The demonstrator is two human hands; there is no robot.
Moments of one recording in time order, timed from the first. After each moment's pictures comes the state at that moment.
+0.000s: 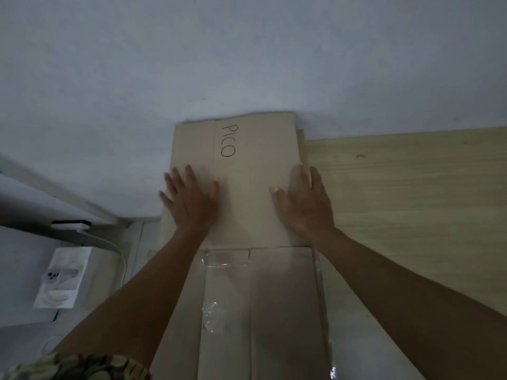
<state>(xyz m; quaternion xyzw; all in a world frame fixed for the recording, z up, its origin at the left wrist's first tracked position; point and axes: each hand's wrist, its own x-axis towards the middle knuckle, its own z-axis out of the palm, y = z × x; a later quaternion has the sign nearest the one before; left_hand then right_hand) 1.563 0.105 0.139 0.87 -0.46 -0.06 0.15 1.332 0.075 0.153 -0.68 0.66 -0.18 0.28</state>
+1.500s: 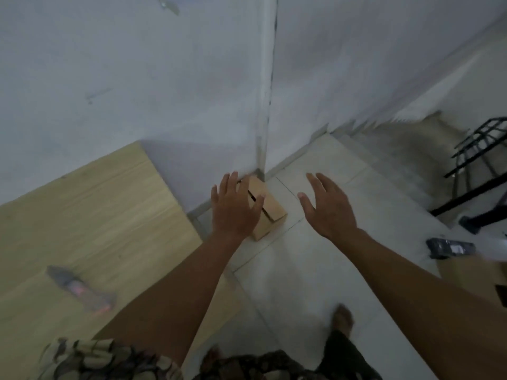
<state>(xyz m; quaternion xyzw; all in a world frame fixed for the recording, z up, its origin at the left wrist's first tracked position) 0.394 0.019 0.107 0.51 -0.84 -0.10 0.18 0.200 0.120 0.129 -0.54 0.81 -0.19 0.10</state>
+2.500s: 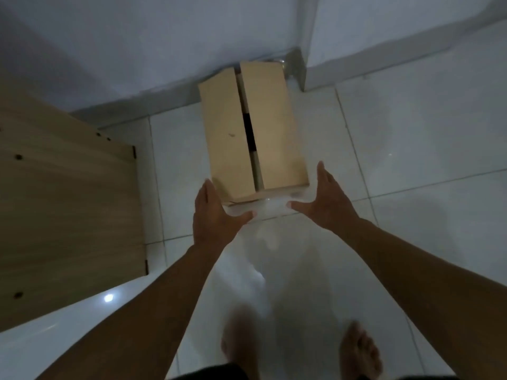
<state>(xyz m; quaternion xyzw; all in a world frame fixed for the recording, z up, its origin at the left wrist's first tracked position) 0.217 -0.048 -0.494 0.80 -0.49 -0.34 0.07 -0.024 -0.092 -0.505 -0.58 0.67 -0.03 0.46</state>
